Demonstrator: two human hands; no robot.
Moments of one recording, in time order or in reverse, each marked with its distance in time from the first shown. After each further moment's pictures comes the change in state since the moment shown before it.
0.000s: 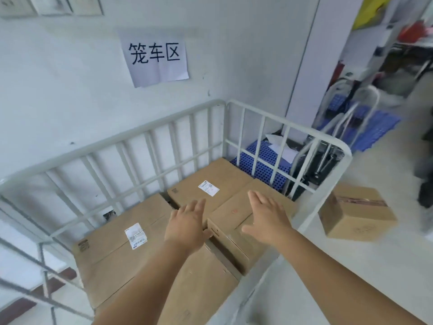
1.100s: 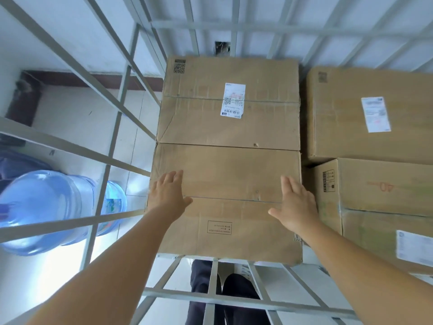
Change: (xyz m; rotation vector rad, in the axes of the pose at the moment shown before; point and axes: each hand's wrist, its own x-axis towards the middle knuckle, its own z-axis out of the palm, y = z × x) left_hand -0.055 -0.241 0.324 -0.263 -0.277 -1.060; right_hand 0.206 -0.079 0.367 -0.272 -0.568 -0.465
